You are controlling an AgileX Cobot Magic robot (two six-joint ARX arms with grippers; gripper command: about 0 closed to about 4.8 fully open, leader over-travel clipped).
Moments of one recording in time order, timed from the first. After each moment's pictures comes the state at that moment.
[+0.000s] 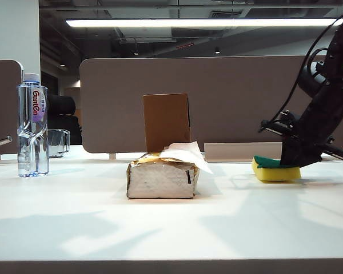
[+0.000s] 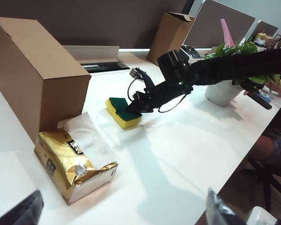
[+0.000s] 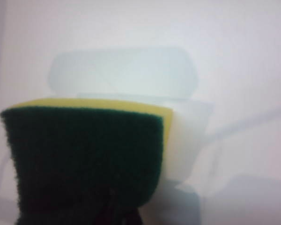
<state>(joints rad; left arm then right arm) 0.04 0.55 0.69 -0.36 0.94 -0.13 0.05 2.03 1.39 -0.34 -0.30 0.24</state>
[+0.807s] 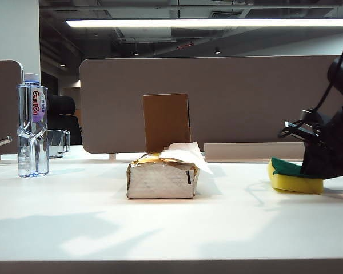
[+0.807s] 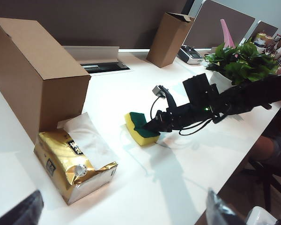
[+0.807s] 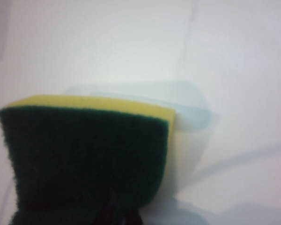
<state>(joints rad) 0.04 0.55 0.69 -0.36 0.94 -0.13 0.05 1.75 0.90 -0.03 -0.30 0.29</state>
